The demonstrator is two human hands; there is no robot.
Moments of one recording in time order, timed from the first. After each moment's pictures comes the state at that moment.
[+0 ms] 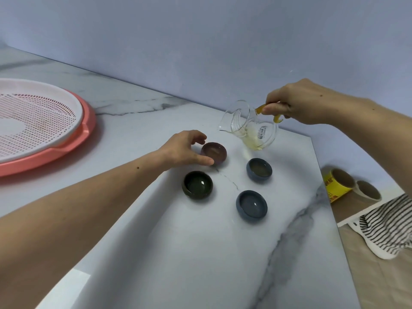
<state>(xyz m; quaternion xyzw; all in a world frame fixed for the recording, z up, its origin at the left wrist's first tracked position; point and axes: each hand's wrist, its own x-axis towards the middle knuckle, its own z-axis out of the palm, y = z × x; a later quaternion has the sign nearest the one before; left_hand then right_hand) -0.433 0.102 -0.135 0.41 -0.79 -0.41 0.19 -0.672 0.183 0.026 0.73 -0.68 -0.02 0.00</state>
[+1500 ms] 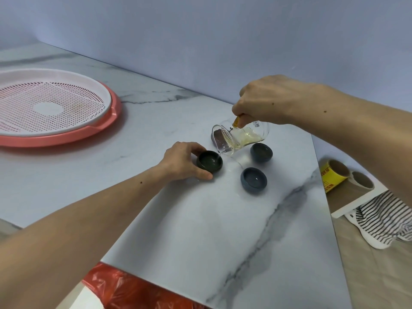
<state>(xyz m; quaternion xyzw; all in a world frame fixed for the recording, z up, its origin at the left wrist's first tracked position) -0.383 0.184 -0.142 0.45 -0.79 -0.38 0.19 -0.547 0.233 0.048 0.78 -0.52 -0.29 0.18</state>
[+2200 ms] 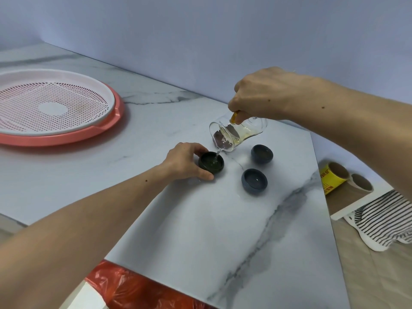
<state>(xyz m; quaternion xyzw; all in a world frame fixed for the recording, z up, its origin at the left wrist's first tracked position) -0.384 0.181 -0.141 0.45 -0.78 -0.38 0.18 -0.529 0.235 0.061 0.78 -0.50 -0.30 0.22</state>
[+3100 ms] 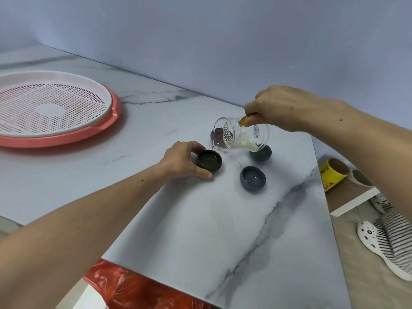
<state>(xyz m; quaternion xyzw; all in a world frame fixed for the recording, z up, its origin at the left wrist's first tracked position) -0.383 0.182 -0.146 0.46 -0.78 -0.39 0.18 -0.578 0.251 0.035 0.79 -0.58 -0.14 0.11</state>
